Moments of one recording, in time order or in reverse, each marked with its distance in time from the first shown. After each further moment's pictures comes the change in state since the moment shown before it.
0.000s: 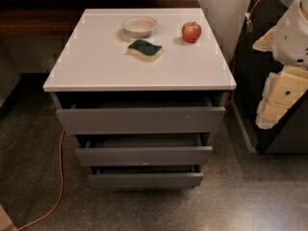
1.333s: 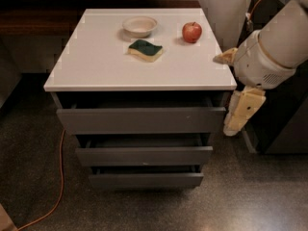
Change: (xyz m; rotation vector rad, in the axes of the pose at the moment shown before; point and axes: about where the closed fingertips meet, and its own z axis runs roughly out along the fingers) arm -0.041 -0.007 0.068 -0.010 -0.183 -0.204
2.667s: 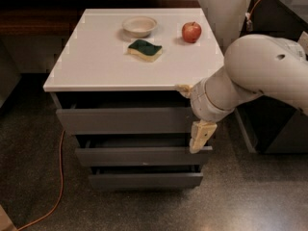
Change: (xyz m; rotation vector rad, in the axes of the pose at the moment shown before) arm -0.026 0.005 0.132 0.046 -0.057 -0.256
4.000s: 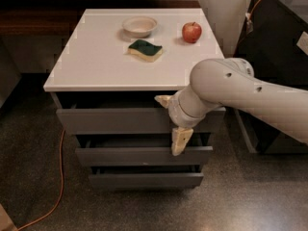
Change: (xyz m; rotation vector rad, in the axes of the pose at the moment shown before) arm -0.010 -0.010 0.085 -0.034 -0.011 -0.083
